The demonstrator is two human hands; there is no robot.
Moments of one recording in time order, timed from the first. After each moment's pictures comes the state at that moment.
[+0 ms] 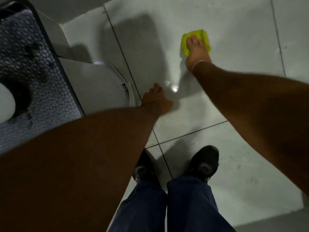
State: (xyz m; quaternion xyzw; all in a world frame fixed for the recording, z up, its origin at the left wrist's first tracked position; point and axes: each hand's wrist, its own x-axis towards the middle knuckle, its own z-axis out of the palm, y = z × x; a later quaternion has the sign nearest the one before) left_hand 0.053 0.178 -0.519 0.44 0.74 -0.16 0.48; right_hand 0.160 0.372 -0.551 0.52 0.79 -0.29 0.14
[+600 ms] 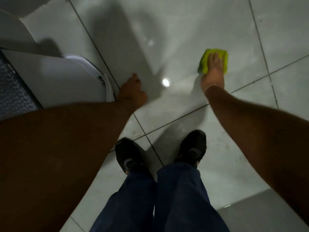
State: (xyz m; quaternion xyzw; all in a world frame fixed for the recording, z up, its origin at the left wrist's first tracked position) left_hand 0.051 0.156 -0.528 0.48 0.75 -0.13 0.43; right_hand 0.334 0.288 -0.555 0.66 0.69 -0.27 0.12
